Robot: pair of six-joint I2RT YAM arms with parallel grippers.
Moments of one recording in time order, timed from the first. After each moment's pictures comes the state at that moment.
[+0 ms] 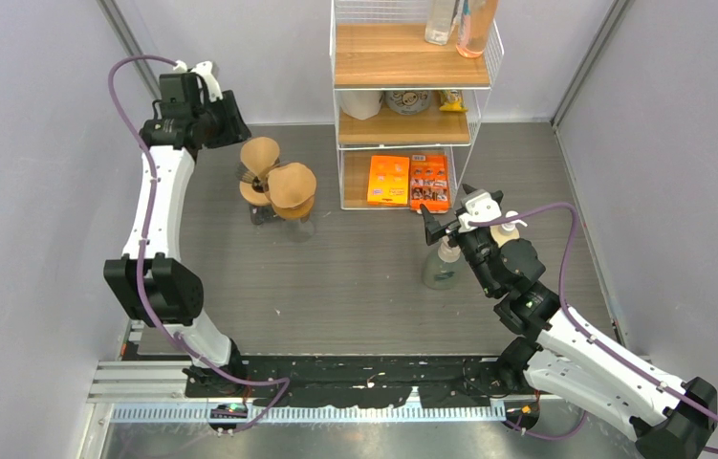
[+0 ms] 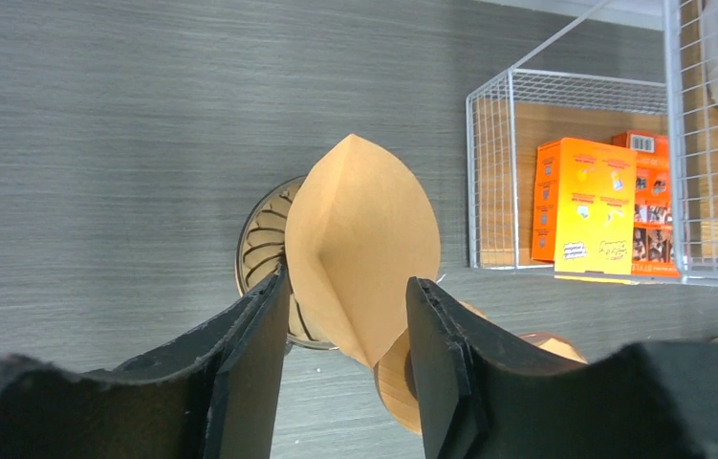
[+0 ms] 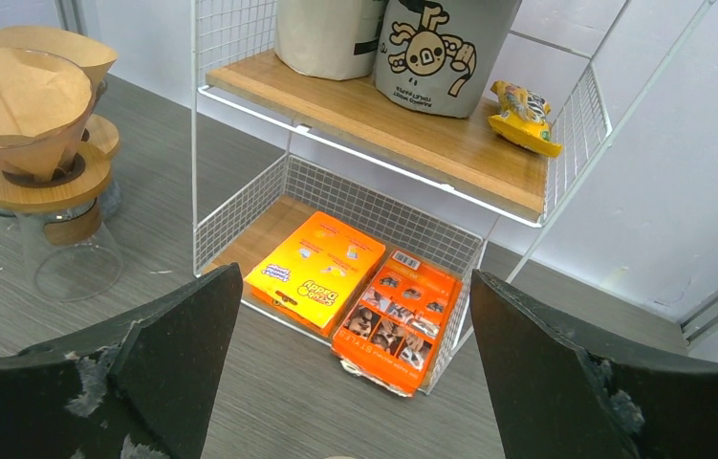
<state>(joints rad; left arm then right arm) 0.02 1.67 1.83 -0.77 0.21 -0.19 0.74 0.71 0.55 0.35 0.33 -0.28</state>
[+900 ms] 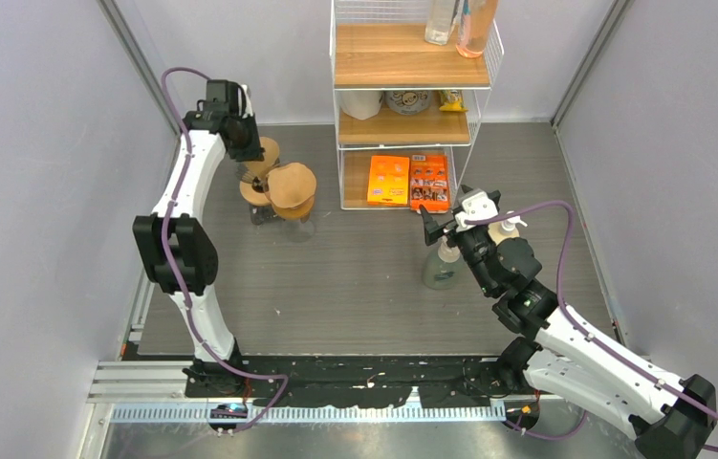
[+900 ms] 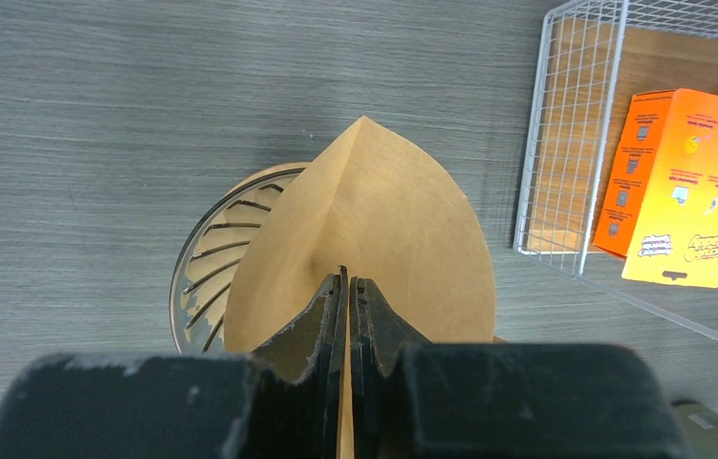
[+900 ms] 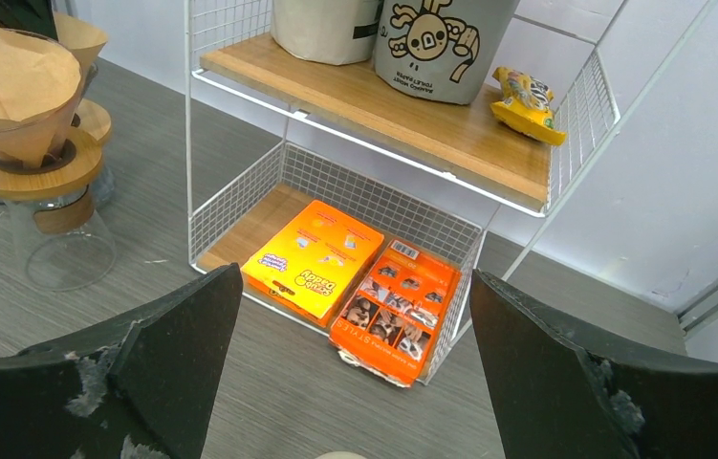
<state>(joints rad) -0.06 1.91 1.90 -0.86 0.09 -0.22 0.74 0.73 0.55 0.34 0.34 -0.28</state>
